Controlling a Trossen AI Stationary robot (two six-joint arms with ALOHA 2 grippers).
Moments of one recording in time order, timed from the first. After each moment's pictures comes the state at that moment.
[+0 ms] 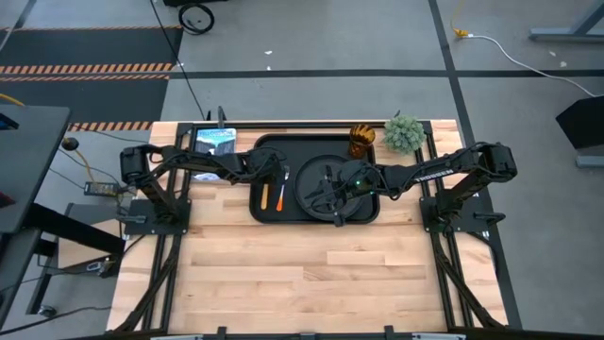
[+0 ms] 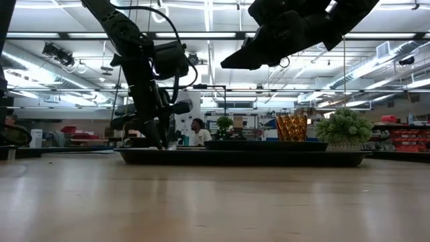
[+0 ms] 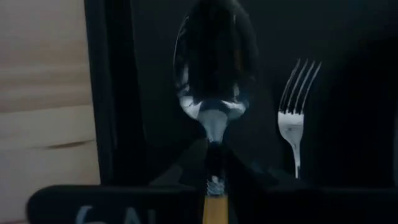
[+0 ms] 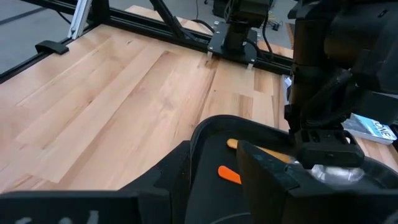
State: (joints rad) left arm 0.29 1.68 0.88 -0.33 -0.31 -1.13; right arm -0.05 1.49 0.81 0.29 -0.19 -0.29
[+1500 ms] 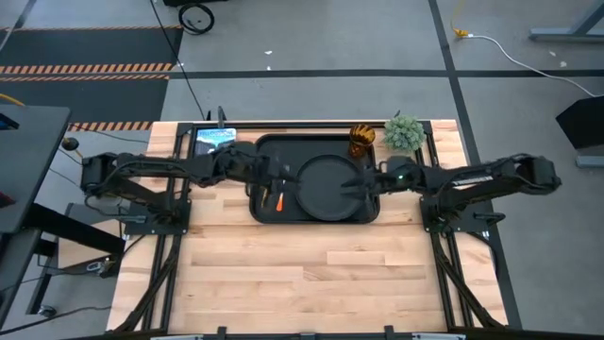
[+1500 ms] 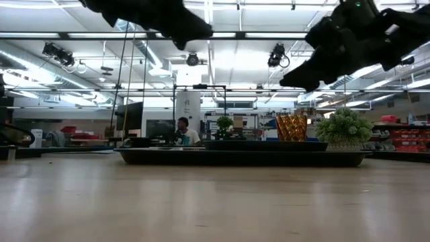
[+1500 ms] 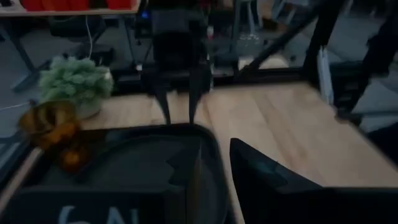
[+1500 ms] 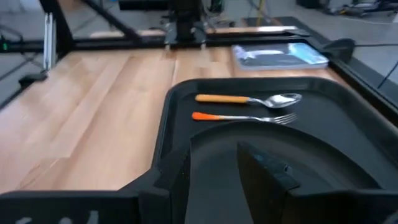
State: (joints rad) left arm 0.17 1.35 0.89 0.19 0.24 0.10; right arm -0.20 1.05 0.35 0.39 -0.19 -0.06
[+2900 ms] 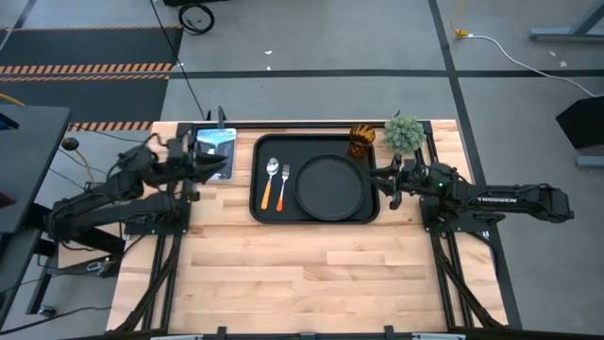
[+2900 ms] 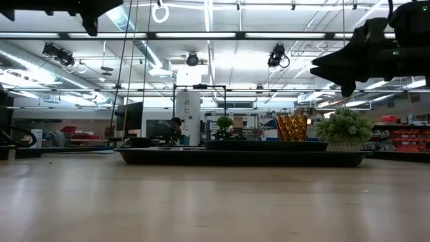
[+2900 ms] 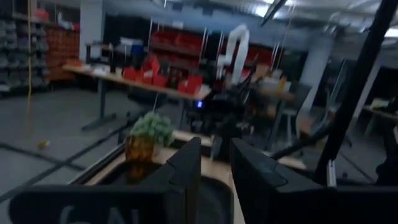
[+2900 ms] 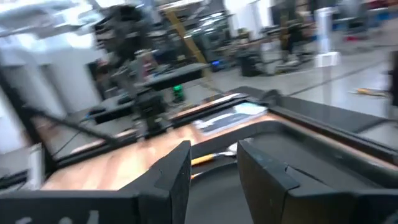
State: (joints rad) left arm 0.35 0.36 0.50 -0.02 0.15 -0.20; right arm -0.28 0.46 0.01 0.52 -0.06 0.25
